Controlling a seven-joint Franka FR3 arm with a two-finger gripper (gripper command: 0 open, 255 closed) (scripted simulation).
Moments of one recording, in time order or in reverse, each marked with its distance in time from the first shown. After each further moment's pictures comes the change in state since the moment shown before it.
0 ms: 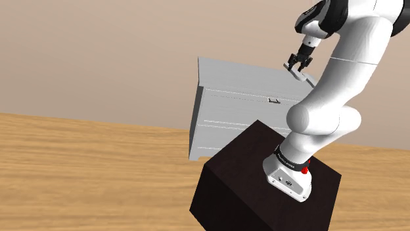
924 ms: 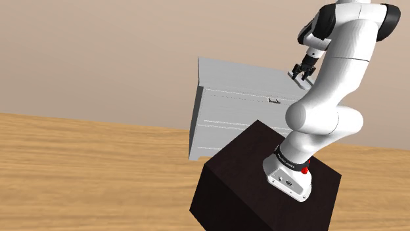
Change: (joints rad) arm -0.108 0.146 -0.001 0.041 0.090 0.076 -0.145
